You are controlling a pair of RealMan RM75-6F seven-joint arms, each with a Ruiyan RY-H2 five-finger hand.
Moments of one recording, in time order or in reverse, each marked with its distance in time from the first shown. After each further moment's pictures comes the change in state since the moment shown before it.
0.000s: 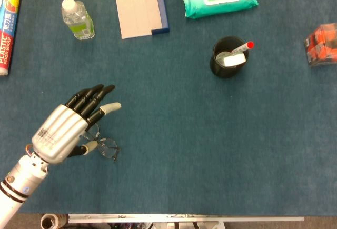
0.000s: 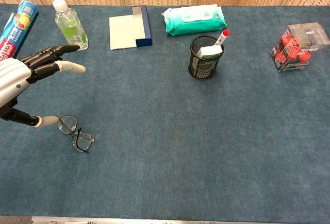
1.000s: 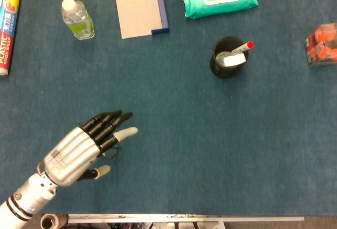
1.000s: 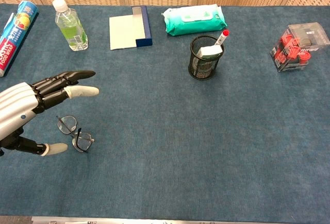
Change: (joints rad) left arm 0.009 -0.050 0.086 0.027 0.134 0.045 -0.054; right arm -0.001 0.003 0.002 -0.002 0.001 0.003 0.008
